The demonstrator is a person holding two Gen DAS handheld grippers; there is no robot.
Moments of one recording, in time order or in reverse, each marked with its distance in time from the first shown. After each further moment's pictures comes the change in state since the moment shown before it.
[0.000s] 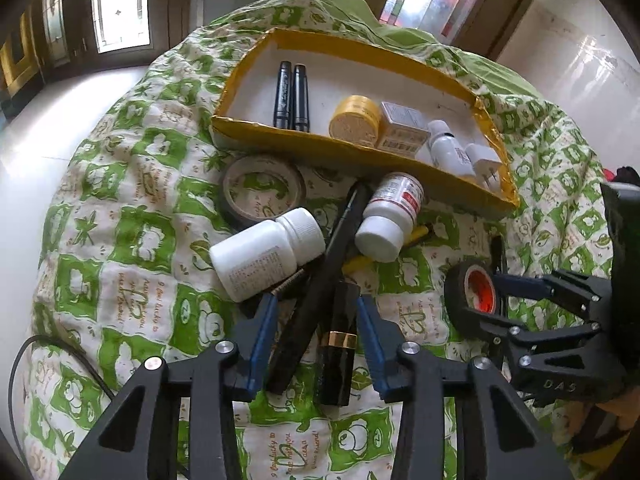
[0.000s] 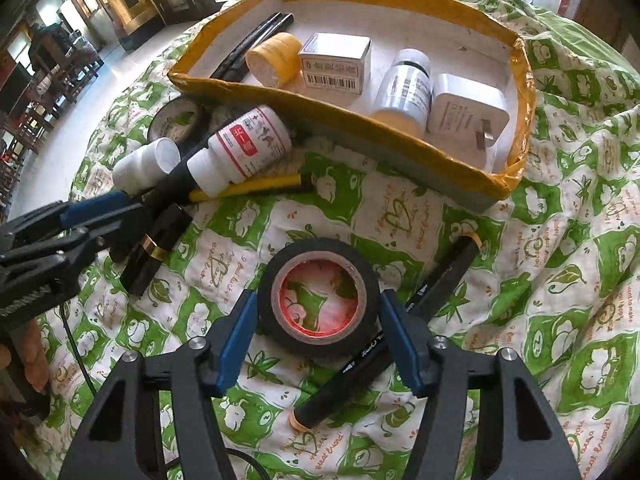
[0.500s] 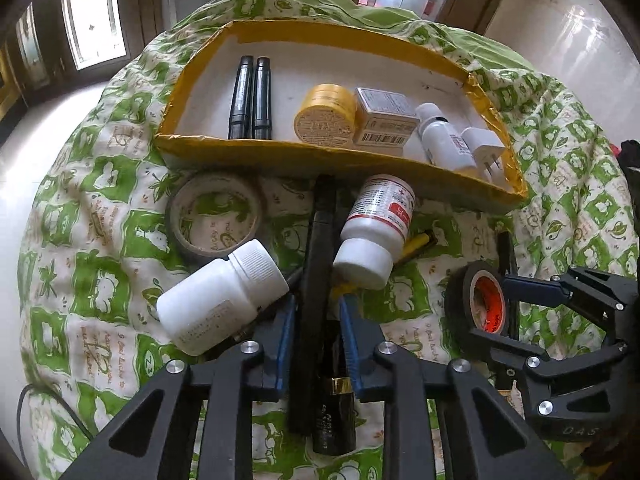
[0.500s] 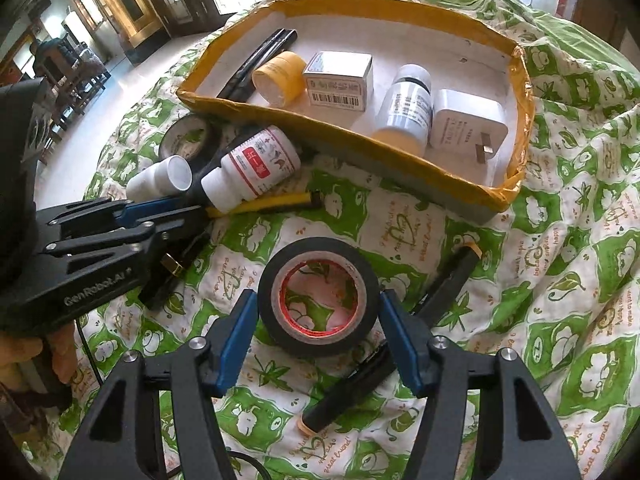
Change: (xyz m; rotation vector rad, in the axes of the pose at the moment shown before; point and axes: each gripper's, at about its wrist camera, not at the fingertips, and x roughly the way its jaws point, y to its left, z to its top) left arm 0.030 -0.019 0.021 0.086 0.037 0.008; right arm -0.010 -0.003 0.000 0.007 -0.025 0.027
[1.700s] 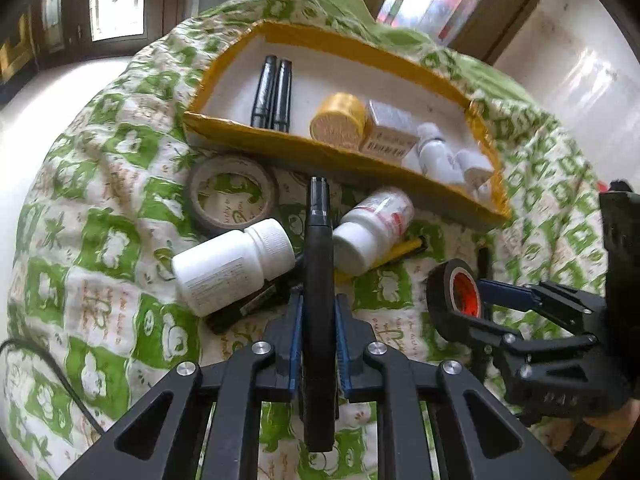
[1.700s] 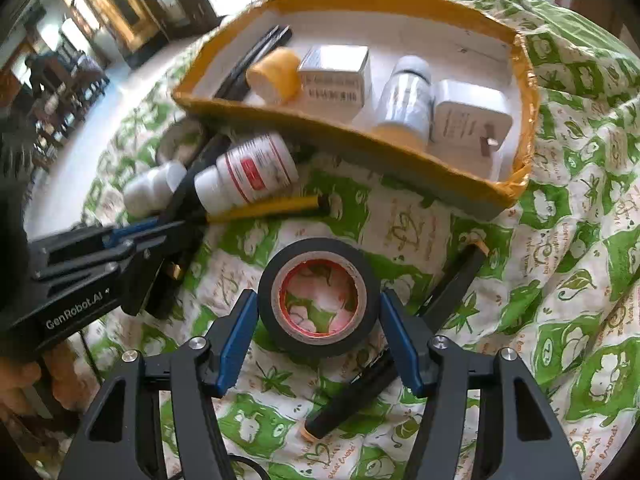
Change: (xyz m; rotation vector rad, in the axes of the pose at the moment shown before) left arm -0.022 0.016 -0.017 -0.135 -0.038 -0.077; right arm 0.005 -0.004 0.004 0.050 -0.018 0.041
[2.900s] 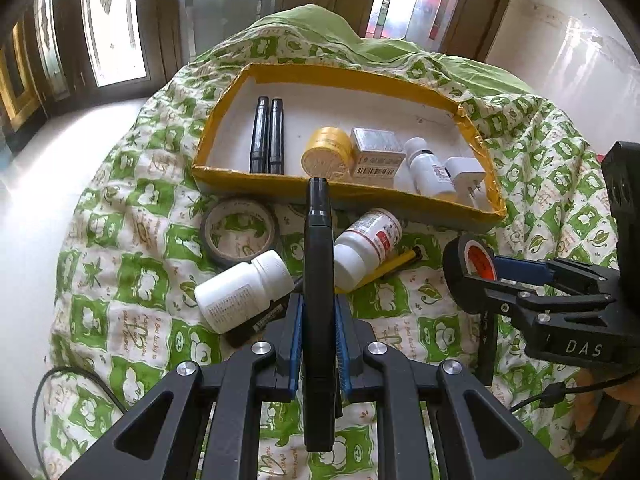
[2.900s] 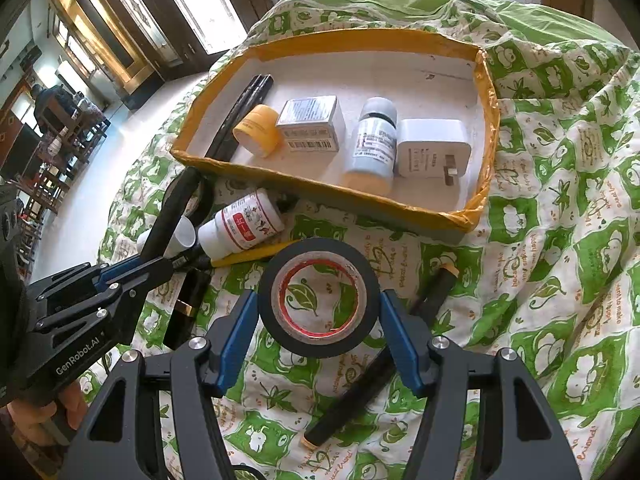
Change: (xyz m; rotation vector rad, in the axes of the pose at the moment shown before) left arm -0.019 -0.025 0.005 0.133 -0.071 0.123; right arm -0.029 -0.023 0.004 0.080 -0.097 0.025
